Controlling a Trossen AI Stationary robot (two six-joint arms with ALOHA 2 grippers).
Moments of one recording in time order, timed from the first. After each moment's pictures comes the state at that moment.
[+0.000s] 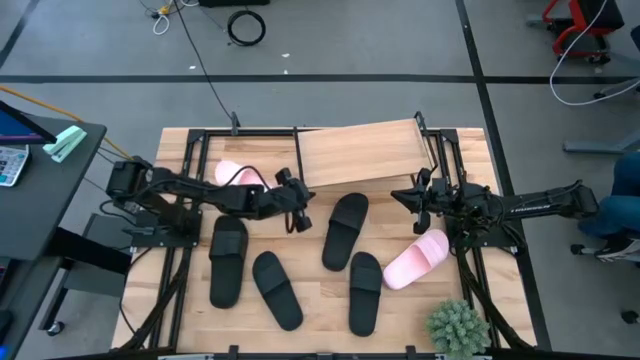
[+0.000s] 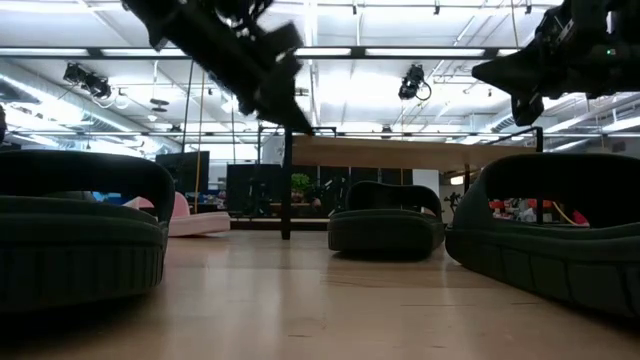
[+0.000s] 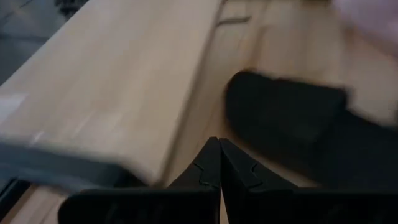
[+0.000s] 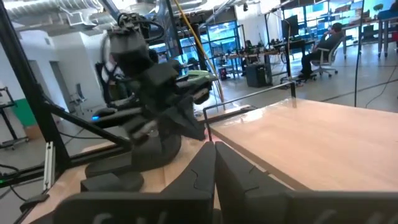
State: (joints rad) left arm -0.02 1.55 0.87 0.06 -0.50 -0.08; right arm 0.00 0.45 0.06 0.49 0.21 0.22
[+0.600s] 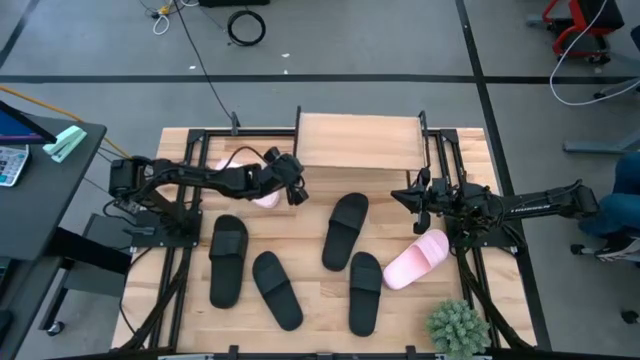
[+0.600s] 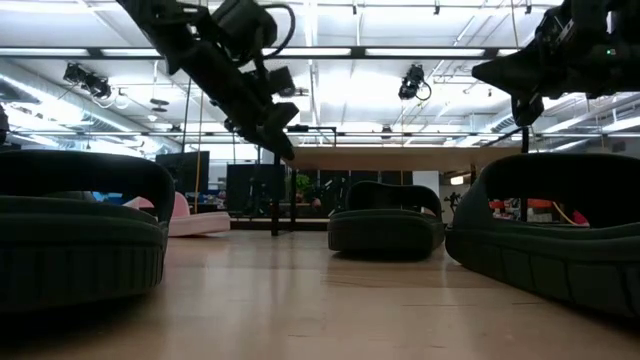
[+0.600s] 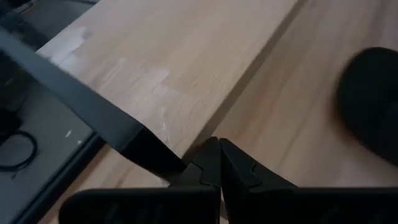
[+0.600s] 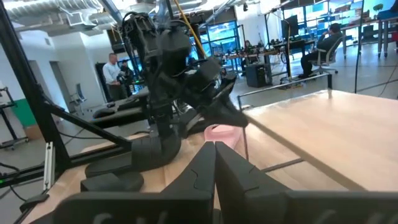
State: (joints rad) left arm 0.19 1.55 0.85 0.05 -0.51 -0.06; right arm 0.00 0.45 0.06 0.49 0.21 0.22
